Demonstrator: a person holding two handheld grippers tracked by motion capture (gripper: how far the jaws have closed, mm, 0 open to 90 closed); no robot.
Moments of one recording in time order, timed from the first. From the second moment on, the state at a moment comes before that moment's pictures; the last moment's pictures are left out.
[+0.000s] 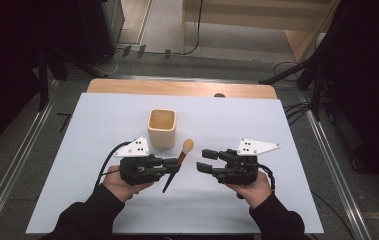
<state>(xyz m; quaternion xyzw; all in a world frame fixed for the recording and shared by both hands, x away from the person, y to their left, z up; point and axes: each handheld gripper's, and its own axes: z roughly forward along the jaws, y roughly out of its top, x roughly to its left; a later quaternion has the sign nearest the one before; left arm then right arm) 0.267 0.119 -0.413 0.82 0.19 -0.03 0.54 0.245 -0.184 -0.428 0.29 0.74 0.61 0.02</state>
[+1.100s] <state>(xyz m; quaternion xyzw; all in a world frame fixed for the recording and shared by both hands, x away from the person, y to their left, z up) 0.260 0.107 -0.418 0.82 0.16 -0.02 0.55 0.253 -0.162 -0.420 0.26 0.74 0.62 -0.04</state>
